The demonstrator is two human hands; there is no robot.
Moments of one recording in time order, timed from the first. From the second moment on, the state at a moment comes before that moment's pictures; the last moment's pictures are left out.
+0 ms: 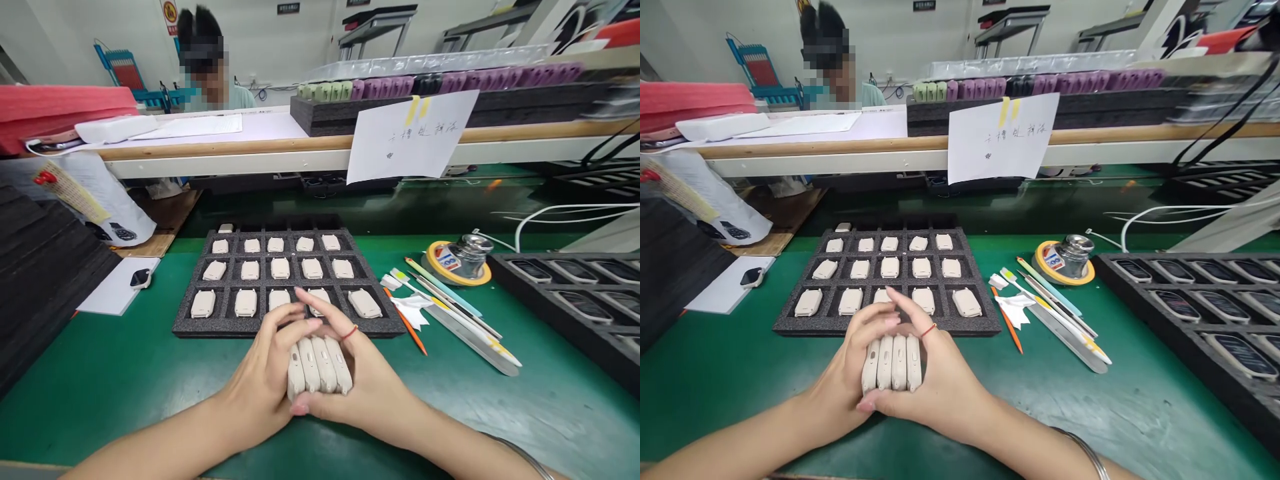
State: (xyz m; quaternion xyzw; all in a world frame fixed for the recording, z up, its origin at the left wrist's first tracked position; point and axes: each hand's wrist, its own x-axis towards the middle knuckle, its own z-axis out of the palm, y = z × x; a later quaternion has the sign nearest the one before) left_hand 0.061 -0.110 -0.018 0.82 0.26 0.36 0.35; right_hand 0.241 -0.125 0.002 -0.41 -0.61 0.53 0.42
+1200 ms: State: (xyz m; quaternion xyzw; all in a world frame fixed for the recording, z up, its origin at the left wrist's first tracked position) left_hand 0.088 -0.124 0.004 0.29 0.40 0.34 0.80; right_hand 0.239 -0.128 0.002 -0.37 -0.73 0.44 0.38
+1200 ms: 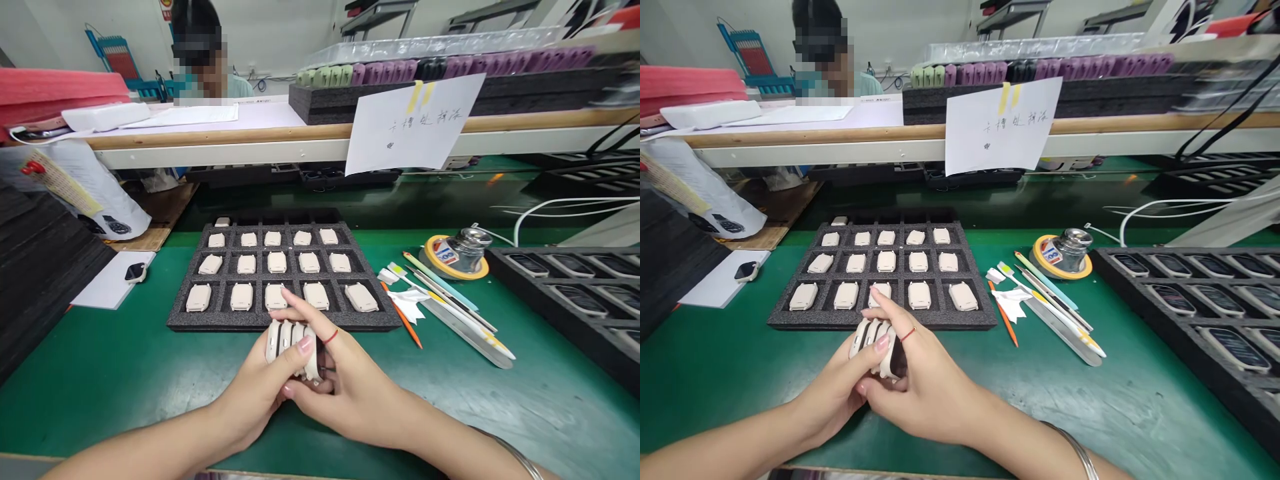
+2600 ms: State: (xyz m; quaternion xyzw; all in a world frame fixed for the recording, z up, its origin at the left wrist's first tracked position) left_hand 0.082 -0.125 0.009 0.29 0.40 0.37 0.79; right_hand 0.248 -0.127 0.005 -0.32 -0.77 0.43 0.34
